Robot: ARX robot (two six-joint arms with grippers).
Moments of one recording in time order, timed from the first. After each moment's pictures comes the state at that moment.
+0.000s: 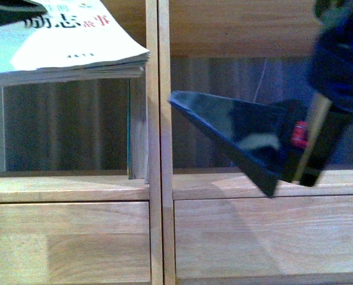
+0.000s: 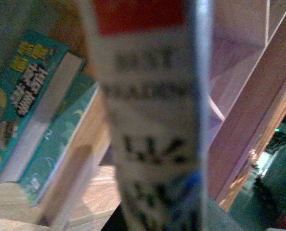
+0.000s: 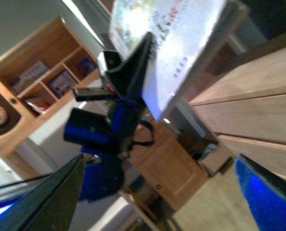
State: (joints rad) left arm 0.05 1.31 0.96 0.95 0.74 -0.89; right arm 0.33 1.02 0.59 0.74 -0.63 0.80
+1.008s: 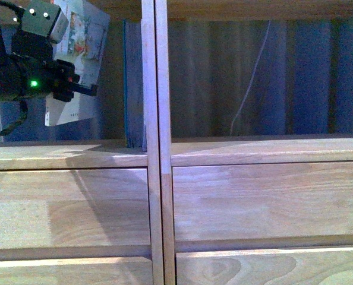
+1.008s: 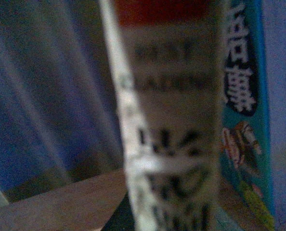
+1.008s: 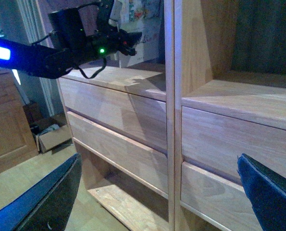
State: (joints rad) left arm -0.09 1.91 1.57 0.56 0.10 0.30; right arm -0.16 0.65 0.48 0.35 -0.85 0.17
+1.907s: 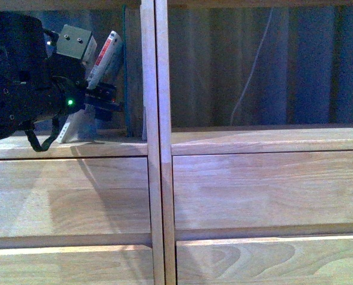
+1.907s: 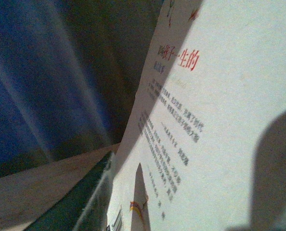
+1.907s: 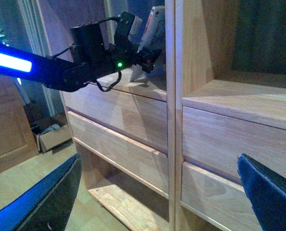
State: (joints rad) left arm -0.17 2.00 1.60 0.59 0.01 0.30; right arm -0.16 0.65 0.48 0.35 -0.85 0.17
